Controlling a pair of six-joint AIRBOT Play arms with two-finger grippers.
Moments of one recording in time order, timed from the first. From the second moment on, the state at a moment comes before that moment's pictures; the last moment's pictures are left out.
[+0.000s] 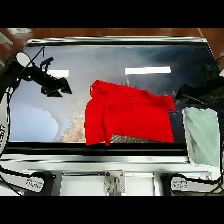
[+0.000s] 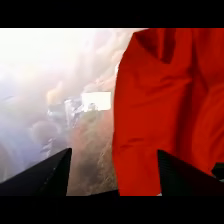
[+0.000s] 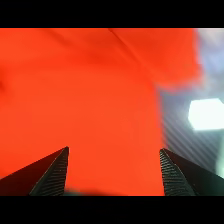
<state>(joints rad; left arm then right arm) -0.02 -1.65 1.65 1.20 -1.48 -1.62 -0.33 -1.49 1.47 -1.31 1.49 1.44</state>
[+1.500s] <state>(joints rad) -0.21 -1.71 1.13 0.81 -1.12 -1.40 -0.58 -1.26 0.94 -1.27 1.52 1.35</state>
